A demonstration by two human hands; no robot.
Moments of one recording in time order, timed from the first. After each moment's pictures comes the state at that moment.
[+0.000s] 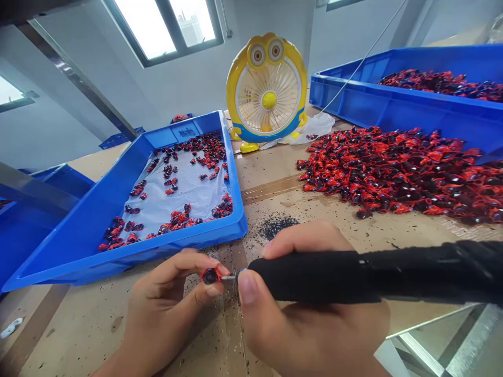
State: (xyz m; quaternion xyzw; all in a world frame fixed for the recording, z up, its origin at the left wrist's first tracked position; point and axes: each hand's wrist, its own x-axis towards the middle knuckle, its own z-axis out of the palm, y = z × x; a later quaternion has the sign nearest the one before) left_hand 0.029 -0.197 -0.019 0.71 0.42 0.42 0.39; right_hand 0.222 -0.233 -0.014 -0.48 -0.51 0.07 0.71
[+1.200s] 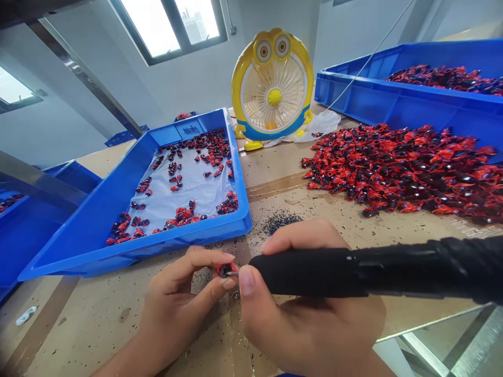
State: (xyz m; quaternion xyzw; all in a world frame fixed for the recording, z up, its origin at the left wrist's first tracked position) left_hand 0.032 -0.199 -0.023 0.75 0.41 0.41 0.32; right_hand 0.225 -0.238 -0.022 -0.48 -0.54 0.02 0.70
